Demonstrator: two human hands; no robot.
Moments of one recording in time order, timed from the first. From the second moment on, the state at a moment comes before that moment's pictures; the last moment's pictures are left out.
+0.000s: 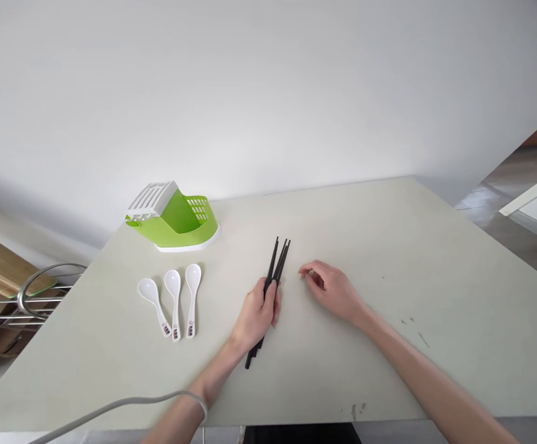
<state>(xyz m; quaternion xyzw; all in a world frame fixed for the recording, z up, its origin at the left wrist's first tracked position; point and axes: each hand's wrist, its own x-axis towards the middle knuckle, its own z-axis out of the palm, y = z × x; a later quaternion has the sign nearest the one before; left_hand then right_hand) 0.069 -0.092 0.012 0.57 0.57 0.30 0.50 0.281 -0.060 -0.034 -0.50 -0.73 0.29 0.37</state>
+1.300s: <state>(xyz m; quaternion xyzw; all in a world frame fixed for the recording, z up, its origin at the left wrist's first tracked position) -0.094 -0.106 0.010 0.57 0.79 0.23 -0.01 0.285 -0.059 -0.035 -0.59 -0.62 0.27 0.44</state>
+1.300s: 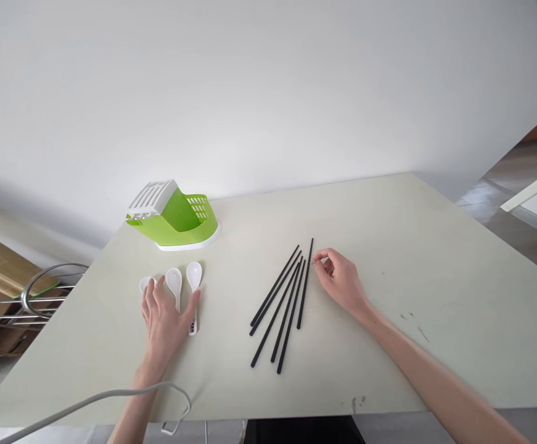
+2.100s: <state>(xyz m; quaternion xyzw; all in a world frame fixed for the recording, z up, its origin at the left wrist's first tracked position) -0.119 -0.130 0.015 0.54 0.82 0.16 0.06 0.286 -0.058 -0.034 -0.58 -0.63 0.27 0.43</state>
